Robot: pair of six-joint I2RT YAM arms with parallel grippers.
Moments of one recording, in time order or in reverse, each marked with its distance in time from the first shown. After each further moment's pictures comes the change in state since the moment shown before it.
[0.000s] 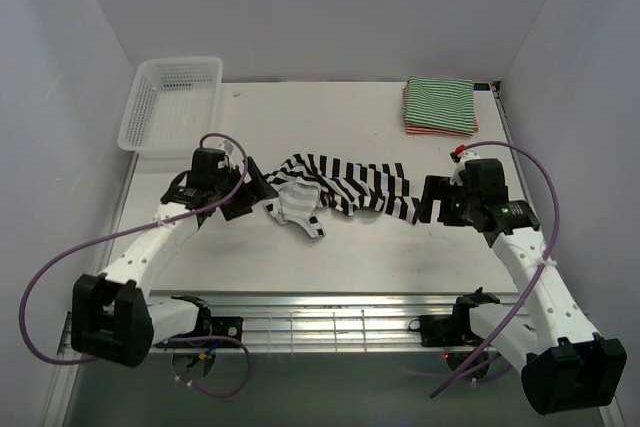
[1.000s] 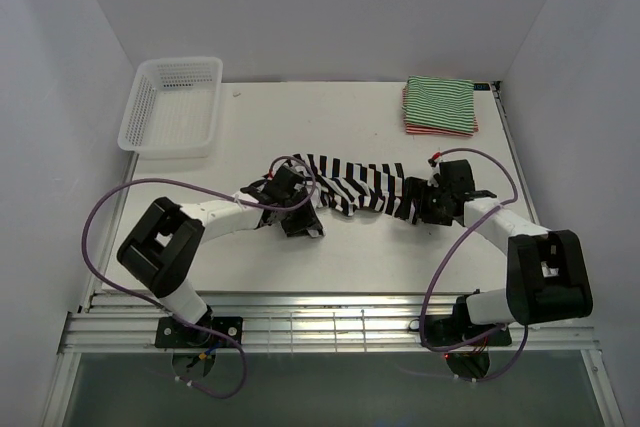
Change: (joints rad) left arm -0.419 0.378 0.012 0.197 -0.146 -0.262; right arm -0.008 0.449 -0.161 0.461 -0.106 0.080
